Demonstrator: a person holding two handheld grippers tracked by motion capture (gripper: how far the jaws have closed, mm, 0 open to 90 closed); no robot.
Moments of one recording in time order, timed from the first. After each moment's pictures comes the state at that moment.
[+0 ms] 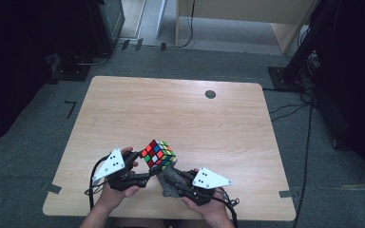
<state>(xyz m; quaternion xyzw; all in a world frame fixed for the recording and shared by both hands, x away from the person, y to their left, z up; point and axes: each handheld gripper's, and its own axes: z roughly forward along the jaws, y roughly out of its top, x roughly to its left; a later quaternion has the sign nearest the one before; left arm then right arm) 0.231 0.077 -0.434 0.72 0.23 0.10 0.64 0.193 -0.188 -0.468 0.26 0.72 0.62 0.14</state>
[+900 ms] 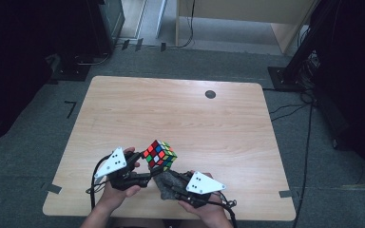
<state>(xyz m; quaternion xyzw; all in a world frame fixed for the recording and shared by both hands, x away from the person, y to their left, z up) 0.232 0.072 -0.436 0.73 0.24 0.09 0.64 0.187 -0.173 -0.474 0.22 0.75 0.60 0.17</state>
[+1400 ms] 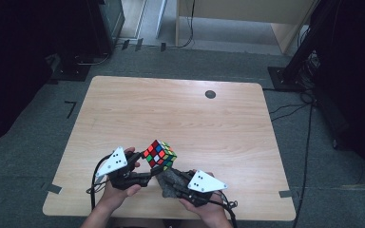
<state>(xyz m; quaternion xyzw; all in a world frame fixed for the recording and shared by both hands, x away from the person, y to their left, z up) 0.234 0.074 -0.438 0.72 0.25 0.08 0.64 0.188 -0.177 -0.474 0.24 0.74 0.60 0.17</state>
